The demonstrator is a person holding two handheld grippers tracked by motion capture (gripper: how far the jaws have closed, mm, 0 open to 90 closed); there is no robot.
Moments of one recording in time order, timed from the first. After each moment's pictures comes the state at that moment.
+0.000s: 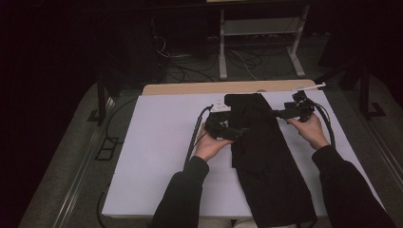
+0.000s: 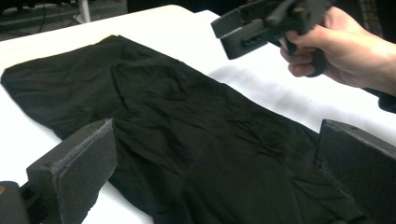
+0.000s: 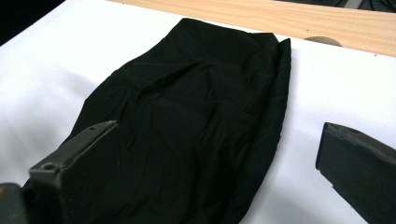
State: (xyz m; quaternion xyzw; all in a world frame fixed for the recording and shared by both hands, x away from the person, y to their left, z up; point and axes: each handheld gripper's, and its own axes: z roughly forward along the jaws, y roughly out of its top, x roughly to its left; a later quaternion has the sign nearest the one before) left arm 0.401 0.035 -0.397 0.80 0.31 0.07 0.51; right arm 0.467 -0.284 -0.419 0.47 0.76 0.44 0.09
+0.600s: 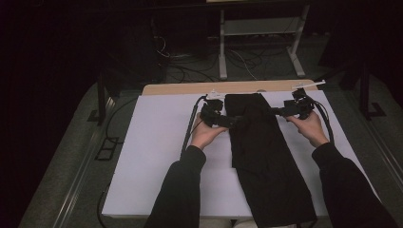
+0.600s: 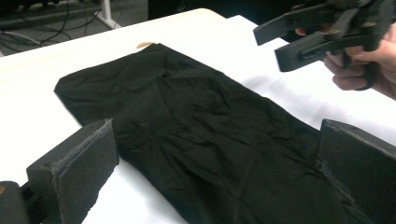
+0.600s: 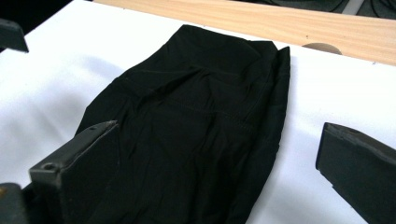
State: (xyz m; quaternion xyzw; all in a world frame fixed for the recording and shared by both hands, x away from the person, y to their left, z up) left arm 0.441 0.046 -0.392 0.80 0.34 0.09 0.49; right arm 0.472 -0.283 -0.414 0.47 0.76 0.45 0.09
